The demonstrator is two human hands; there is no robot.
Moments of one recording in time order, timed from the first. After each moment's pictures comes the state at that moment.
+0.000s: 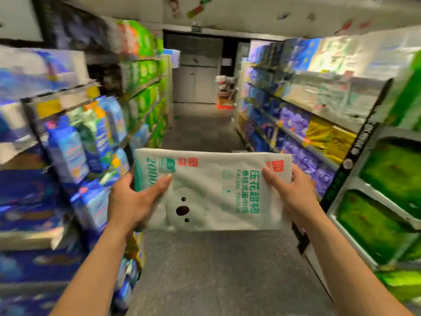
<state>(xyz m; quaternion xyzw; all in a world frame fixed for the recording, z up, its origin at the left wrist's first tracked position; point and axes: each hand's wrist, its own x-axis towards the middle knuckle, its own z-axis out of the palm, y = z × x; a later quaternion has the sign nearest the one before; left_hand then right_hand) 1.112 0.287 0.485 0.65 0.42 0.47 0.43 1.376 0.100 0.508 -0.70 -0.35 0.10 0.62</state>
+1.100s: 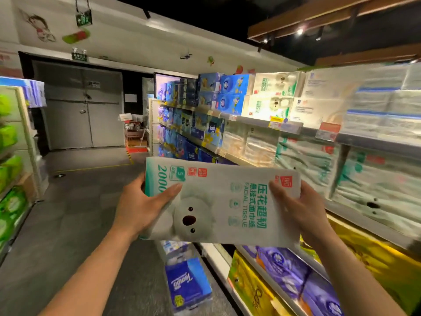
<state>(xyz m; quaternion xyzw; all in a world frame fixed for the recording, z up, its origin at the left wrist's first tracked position) 2.080 0.864 0.562 0.77 0.13 0.35 0.51 2.215 0.573 0.573 -0.77 -0.18 -0.12 0.60</state>
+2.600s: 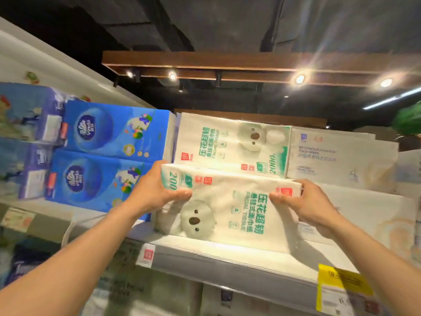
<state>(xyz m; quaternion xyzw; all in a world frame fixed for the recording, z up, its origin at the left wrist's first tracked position) 3.185 1.027 0.769 0.79 -0.26 0.23 0.50 3.029 0.704 0.791 -0.85 0.10 -0.37 0.36</state>
